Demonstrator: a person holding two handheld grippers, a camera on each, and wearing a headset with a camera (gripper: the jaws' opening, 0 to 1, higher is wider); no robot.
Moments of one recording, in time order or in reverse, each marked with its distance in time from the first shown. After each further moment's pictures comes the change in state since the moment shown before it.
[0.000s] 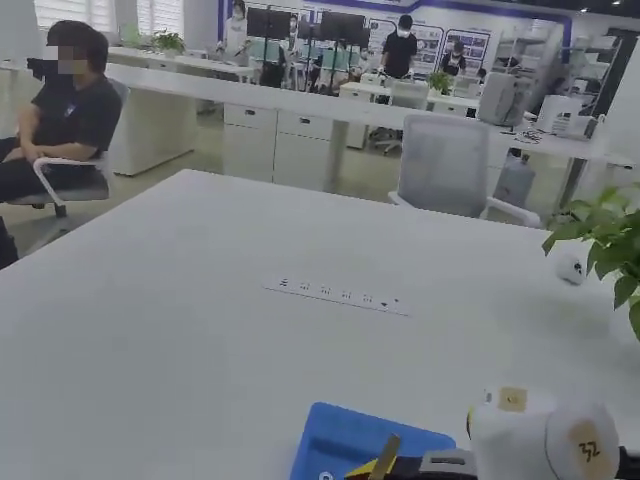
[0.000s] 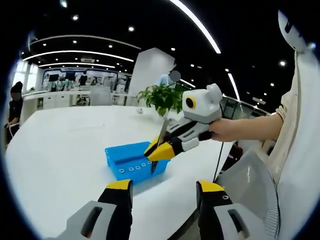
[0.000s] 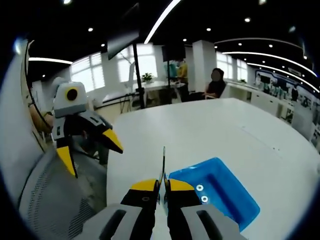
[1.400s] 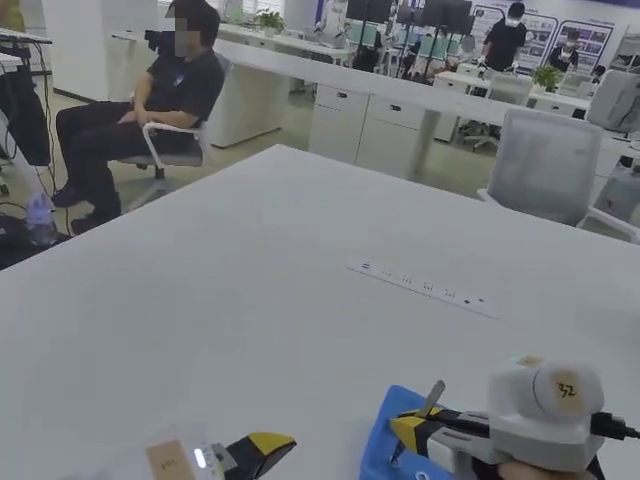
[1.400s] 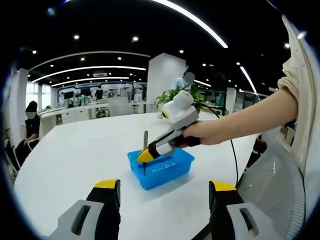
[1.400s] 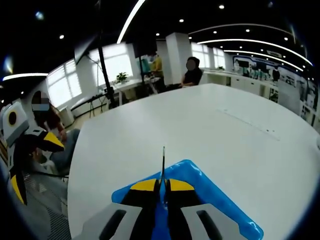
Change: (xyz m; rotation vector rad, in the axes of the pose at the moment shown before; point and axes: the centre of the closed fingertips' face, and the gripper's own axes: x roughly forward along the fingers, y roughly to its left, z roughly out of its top) left arm -0.003 0.030 -0.010 0.094 -0.044 0.247; right arm 0.070 -0.097 -0.012 0.165 0.017 -0.159
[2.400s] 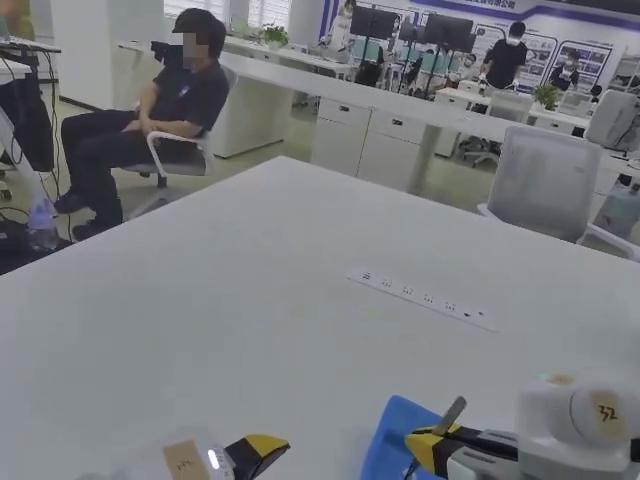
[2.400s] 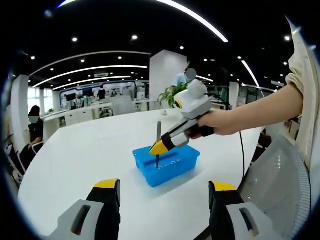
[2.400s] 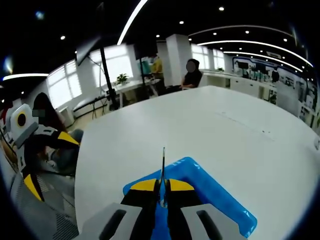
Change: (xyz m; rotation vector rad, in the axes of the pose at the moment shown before) left arm -0.001 0.008 -0.005 0.039 0.029 0.046; right arm -0.025 0.011 0.003 -0.003 -0.007 -0.005
